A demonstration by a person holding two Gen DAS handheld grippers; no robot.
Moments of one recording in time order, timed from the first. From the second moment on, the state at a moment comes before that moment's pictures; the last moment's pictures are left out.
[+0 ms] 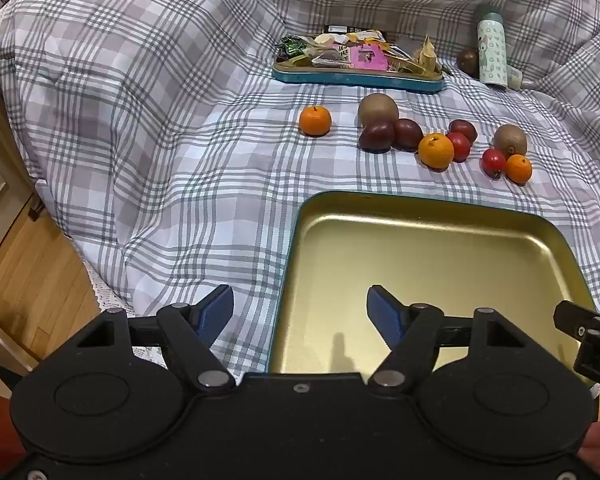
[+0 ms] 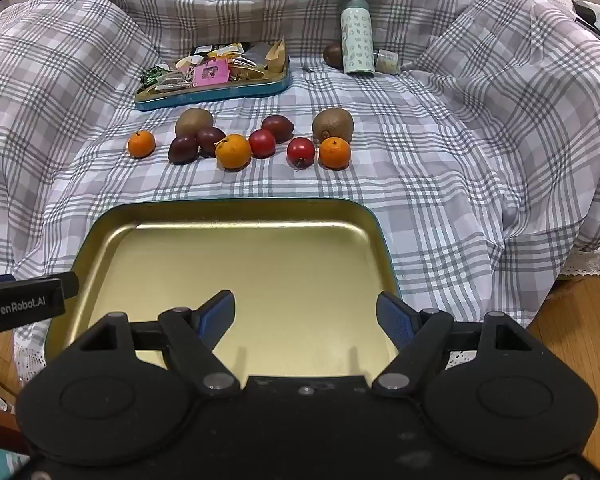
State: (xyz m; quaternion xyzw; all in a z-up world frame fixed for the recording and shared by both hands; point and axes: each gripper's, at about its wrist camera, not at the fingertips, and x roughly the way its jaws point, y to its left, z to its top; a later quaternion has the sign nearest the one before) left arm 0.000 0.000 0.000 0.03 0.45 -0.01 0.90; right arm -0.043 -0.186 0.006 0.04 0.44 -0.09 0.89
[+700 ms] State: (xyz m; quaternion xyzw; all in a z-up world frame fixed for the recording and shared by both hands) left arm 0.000 -0.002 0.000 0.03 0.45 -0.02 0.89; right arm -0.041 -0.186 0.002 0.04 0.45 -0.09 0.89
